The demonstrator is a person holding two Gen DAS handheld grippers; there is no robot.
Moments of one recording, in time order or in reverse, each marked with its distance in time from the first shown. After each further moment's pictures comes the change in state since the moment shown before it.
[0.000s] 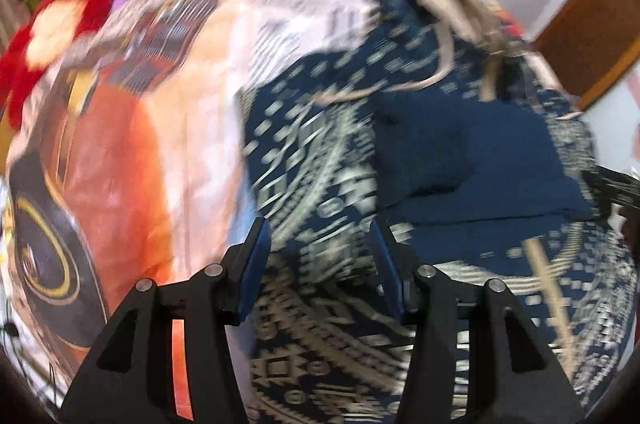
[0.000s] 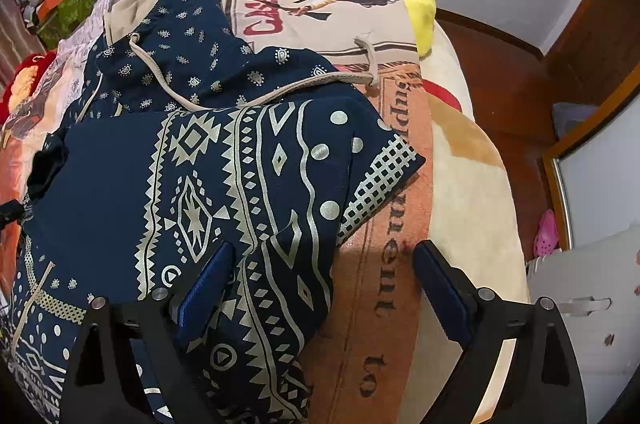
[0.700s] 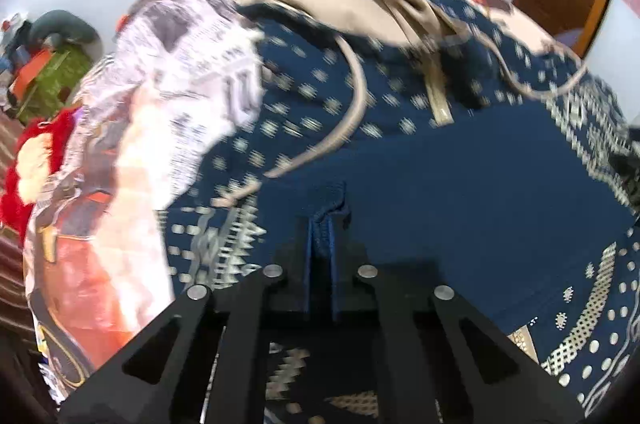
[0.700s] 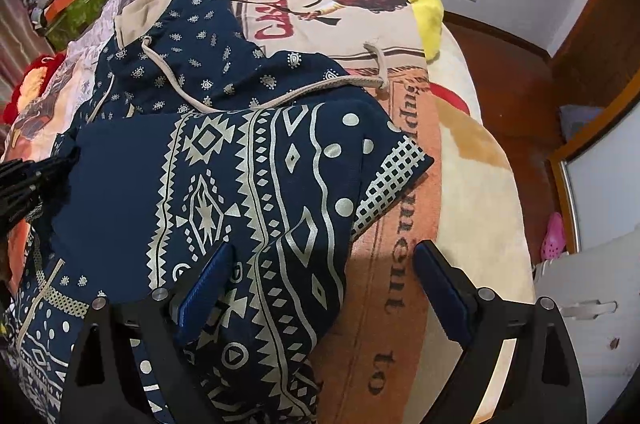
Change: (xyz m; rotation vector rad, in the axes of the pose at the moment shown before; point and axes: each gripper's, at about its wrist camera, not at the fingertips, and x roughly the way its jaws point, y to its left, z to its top) left arm 0.044 -0.093 0.045 0.240 -0.086 0.158; right arm -0.002 0.002 -0.002 -0.008 -0.016 0.033
